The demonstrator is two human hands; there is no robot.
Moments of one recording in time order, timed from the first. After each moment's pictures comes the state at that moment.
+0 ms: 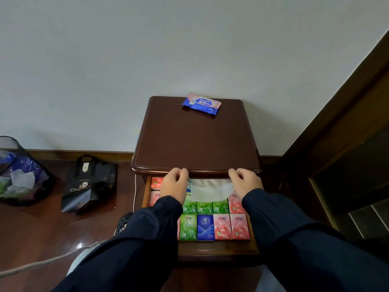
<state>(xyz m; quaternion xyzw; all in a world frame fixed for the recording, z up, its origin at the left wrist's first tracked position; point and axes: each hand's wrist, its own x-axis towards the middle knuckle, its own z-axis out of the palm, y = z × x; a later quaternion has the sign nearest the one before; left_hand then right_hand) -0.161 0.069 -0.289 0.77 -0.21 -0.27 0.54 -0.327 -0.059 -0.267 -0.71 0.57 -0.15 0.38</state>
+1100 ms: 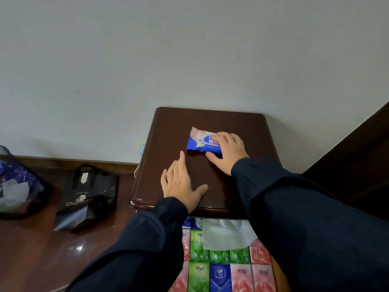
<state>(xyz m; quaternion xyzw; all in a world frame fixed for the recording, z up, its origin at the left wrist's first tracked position) -0.081 -0.007 -0.297 0.86 -0.39 -0.14 0.29 -0.155 -0.206 -0.292 -0.93 0.34 -0.06 0.13</state>
